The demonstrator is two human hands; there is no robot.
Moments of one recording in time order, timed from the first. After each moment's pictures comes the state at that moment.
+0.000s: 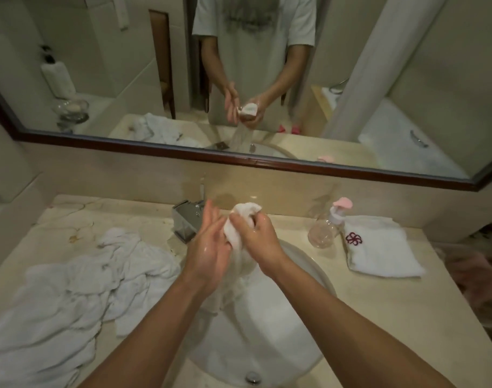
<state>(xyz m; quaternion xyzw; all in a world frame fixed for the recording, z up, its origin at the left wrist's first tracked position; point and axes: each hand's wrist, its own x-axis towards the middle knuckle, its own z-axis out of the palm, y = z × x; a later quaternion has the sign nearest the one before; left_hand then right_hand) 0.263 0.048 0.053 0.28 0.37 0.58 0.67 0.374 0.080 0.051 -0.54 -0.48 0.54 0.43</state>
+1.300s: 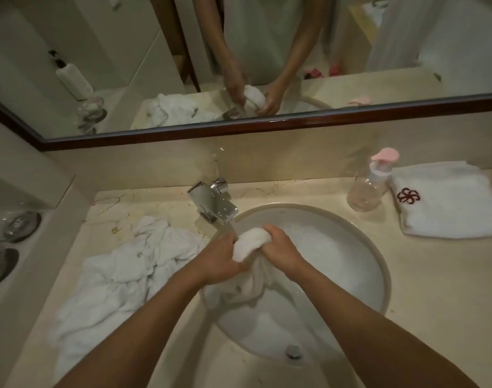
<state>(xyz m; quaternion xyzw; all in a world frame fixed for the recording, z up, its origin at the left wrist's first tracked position) 0.232 0.067 -0.009 0.67 0.64 -0.02 0.39 0.395 0.080 -0.065 -0.58 -0.54 0.54 0.27</state>
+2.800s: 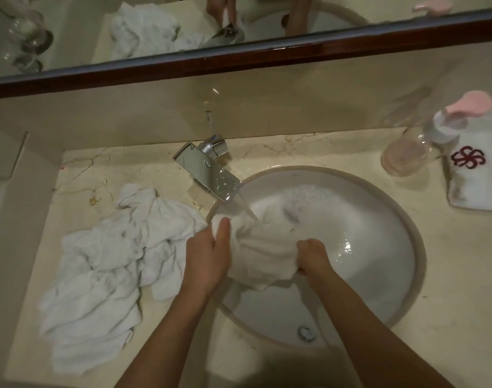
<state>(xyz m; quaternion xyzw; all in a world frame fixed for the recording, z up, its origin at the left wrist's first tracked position) 0.220 0.055 -0.062 0.47 0.79 0.20 0.33 0.403 0.058 -0.170 -0.75 -0.18 0.59 0.22</state>
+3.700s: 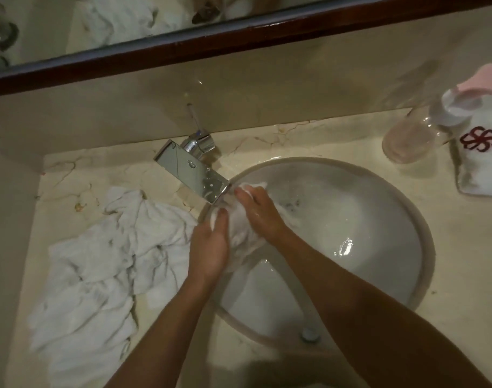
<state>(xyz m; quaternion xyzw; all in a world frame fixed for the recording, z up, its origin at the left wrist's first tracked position) 0.240 0.085 -0.078 0.36 0.79 0.26 0.42 0.341 0.134 -0.126 -0.59 -0.42 0.60 0.34</state>
